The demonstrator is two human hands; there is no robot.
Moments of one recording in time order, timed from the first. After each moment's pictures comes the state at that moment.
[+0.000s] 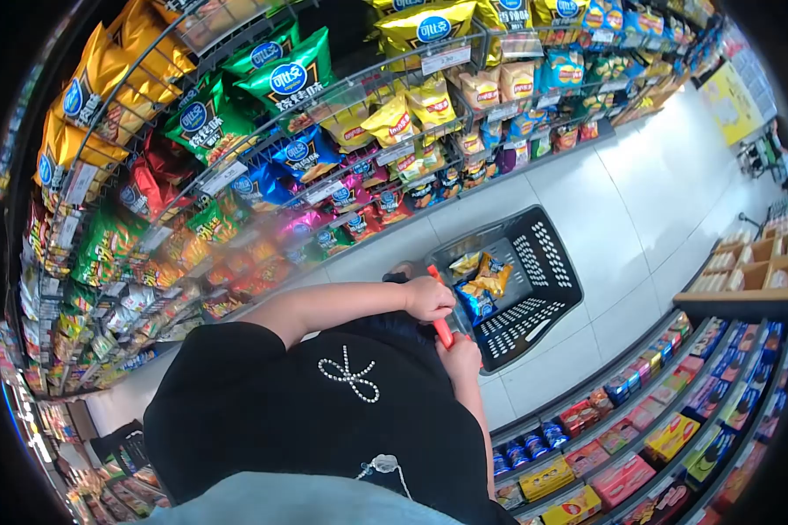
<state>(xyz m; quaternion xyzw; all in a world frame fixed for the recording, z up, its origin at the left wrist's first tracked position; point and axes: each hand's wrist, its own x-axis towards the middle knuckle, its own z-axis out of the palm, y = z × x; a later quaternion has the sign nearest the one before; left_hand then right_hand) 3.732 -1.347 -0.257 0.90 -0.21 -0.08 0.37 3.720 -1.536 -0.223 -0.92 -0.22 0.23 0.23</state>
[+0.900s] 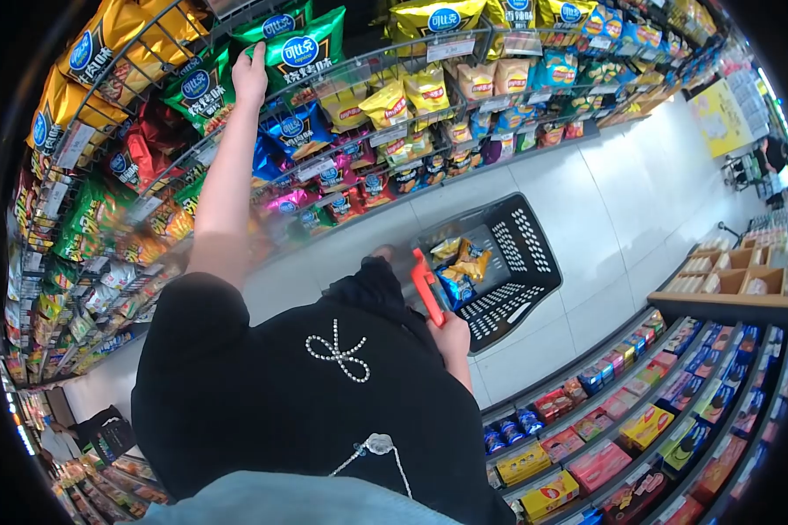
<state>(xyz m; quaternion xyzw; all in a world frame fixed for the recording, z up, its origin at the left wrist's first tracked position) 3.743 -1.004 -0.053 0.69 0.37 0.53 0.32 3.724 -1.539 -0.207 -0.92 -0.19 0.26 0.24</state>
